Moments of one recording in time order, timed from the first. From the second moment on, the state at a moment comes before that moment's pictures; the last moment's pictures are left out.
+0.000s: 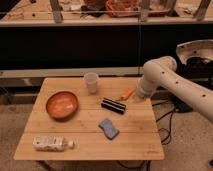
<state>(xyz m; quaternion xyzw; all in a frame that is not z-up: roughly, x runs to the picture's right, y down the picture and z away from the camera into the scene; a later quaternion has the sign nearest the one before) 0.168 0.073 0.761 -0.27 -0.10 0.01 0.96</state>
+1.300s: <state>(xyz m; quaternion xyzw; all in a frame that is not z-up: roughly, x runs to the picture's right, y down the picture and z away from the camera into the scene) 0.167 0.116 0.806 -0.32 -0.15 0.02 0.93</state>
